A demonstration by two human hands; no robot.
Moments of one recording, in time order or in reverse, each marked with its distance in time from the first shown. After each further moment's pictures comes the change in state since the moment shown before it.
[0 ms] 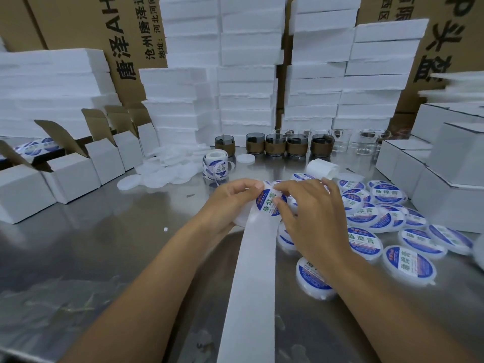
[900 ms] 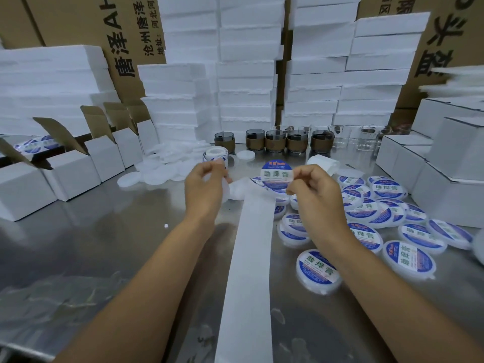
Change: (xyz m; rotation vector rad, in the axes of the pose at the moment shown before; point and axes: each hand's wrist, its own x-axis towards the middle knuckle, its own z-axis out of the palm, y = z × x) left_hand 0.010 0.006 -0.010 -0.031 0.608 0.214; right_hand 0.012 -0.007 -0.010 0.944 -0.052 0.549
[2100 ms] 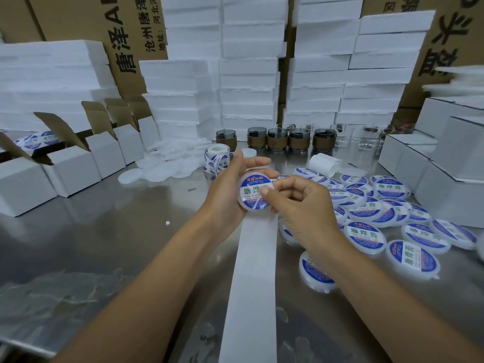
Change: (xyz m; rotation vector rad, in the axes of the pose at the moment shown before) left_hand -0.025 0.014 0.008 -0.270 -0.559 -0.213; right_hand -0.012 -0.004 0.014 0.052 -0.110 0.094
